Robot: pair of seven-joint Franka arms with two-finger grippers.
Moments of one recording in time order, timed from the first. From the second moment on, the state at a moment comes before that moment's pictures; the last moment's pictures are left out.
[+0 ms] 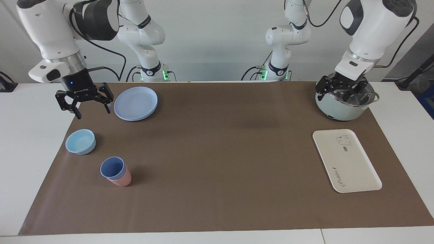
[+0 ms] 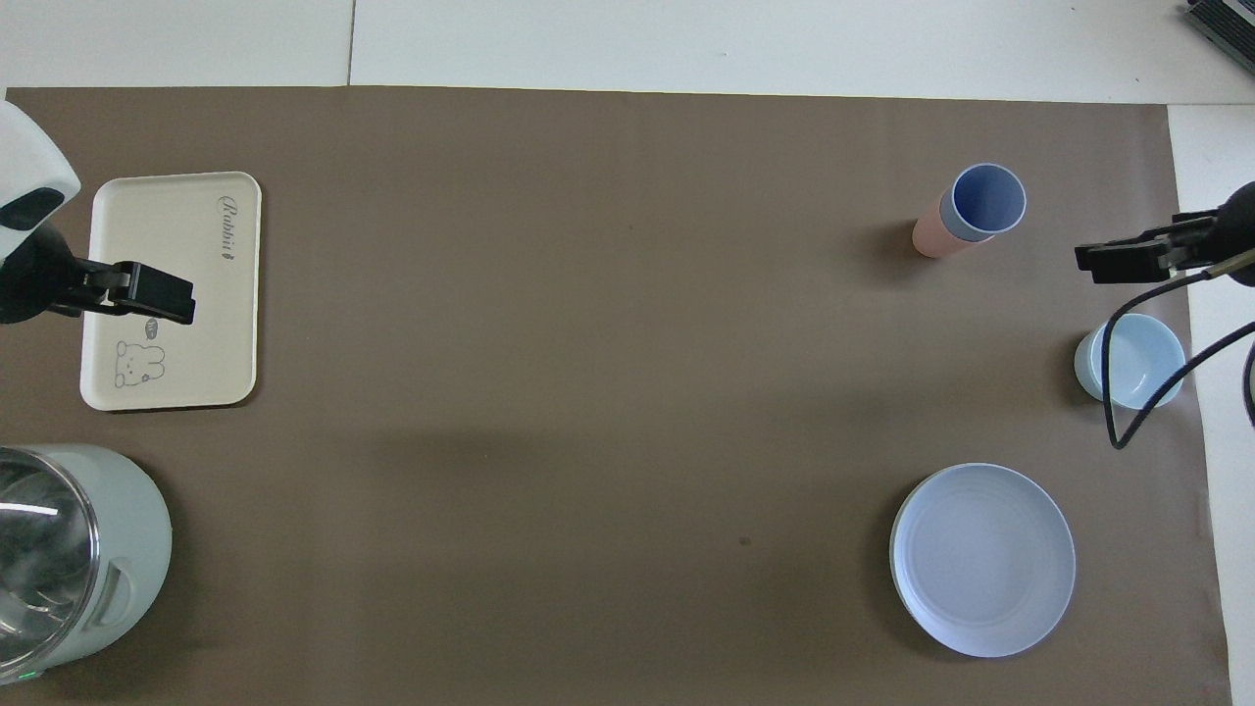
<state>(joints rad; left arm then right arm) 0.04 0.01 -0.13 -1.62 0.01 1.63 0.04 -0.08 -0.01 -0.02 -1.77 0.11 2.04 -0.50</state>
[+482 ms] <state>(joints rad) 0.04 0.01 -0.13 -1.62 0.01 1.63 0.04 -0.15 0.14 -0.03 -1.82 0.34 2.28 -1.22</state>
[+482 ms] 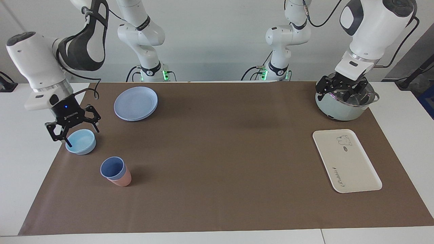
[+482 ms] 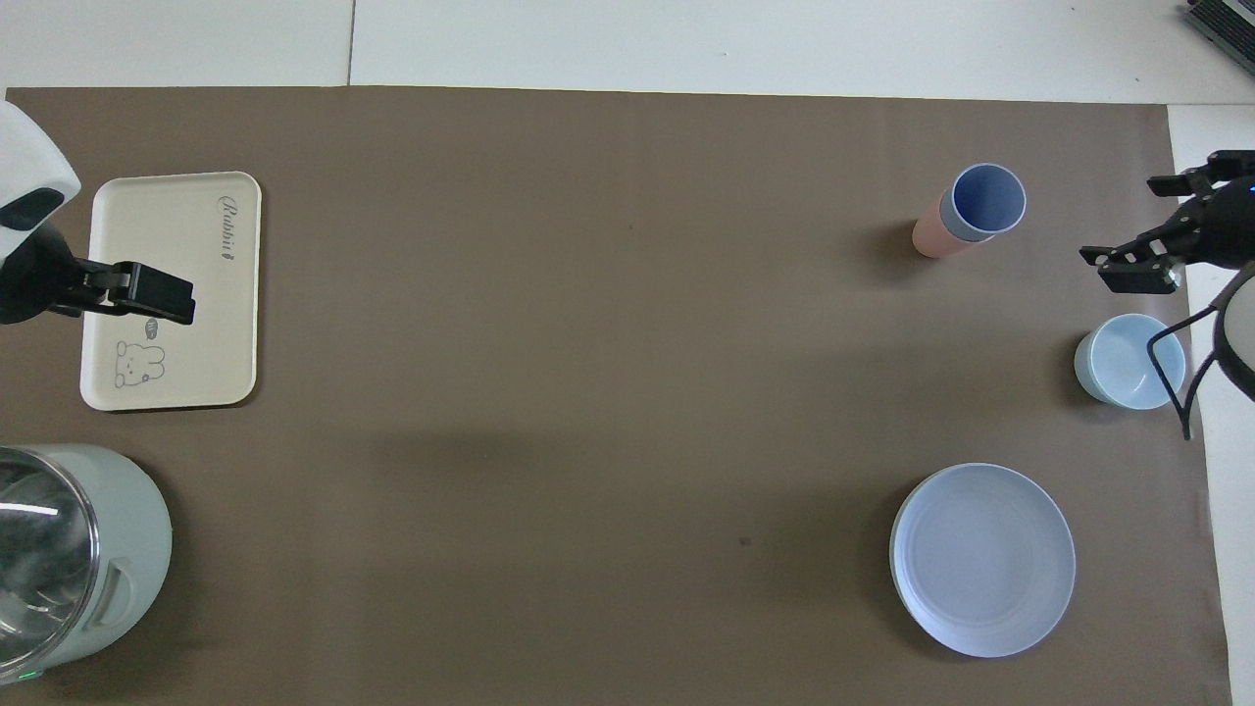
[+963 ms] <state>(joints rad) 0.04 0.01 -0.13 -1.62 0.01 1.63 0.04 -0.24 0.30 -0.03 -1.82 0.79 2.30 -1.65</state>
